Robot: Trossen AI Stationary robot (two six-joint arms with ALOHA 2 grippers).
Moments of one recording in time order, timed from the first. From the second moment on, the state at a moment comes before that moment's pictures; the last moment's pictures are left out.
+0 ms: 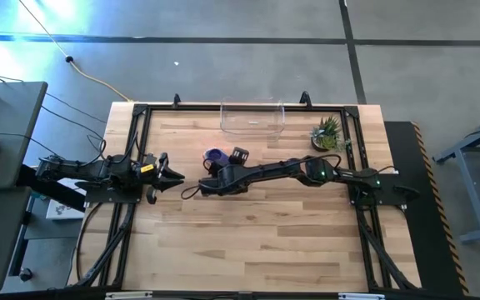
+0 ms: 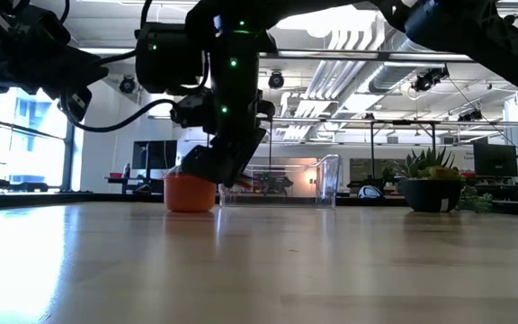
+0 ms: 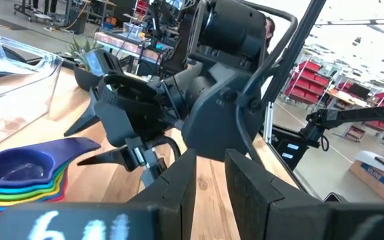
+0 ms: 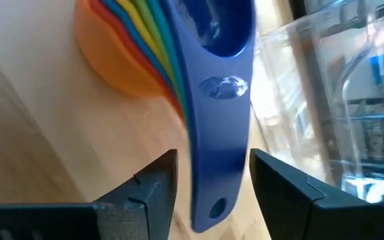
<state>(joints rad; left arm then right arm) -0.11 0.04 0.01 0.01 -0.05 -0.34 0.07 2.58 2.34 -1.28 0.79 0.43</state>
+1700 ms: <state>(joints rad) -0.11 0.04 0.01 0.01 -0.05 -0.34 -0.11 2.30 2.36 -1.31 -0.03 0.34</state>
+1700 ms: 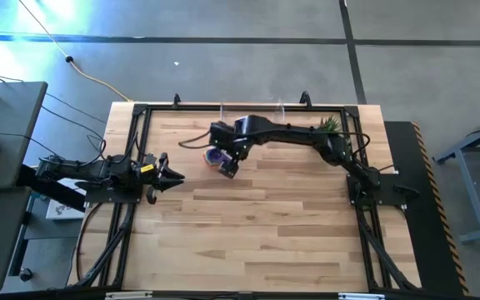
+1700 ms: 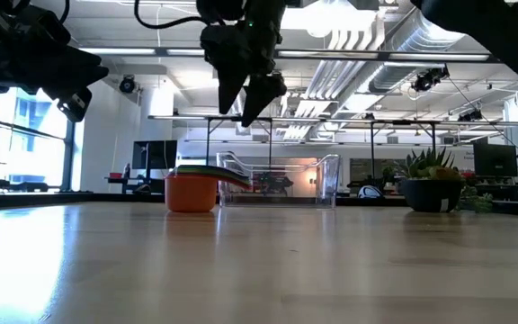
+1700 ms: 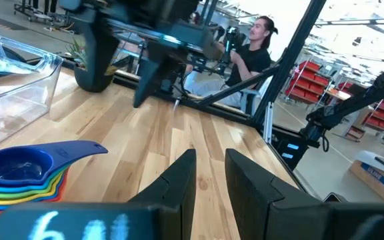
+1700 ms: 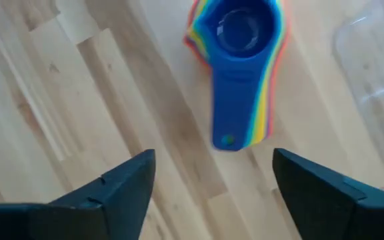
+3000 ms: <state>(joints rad) -0.11 0.04 0.01 0.01 -0.05 -0.34 -0.14 2.31 2.08 -1.05 0.02 0.20</state>
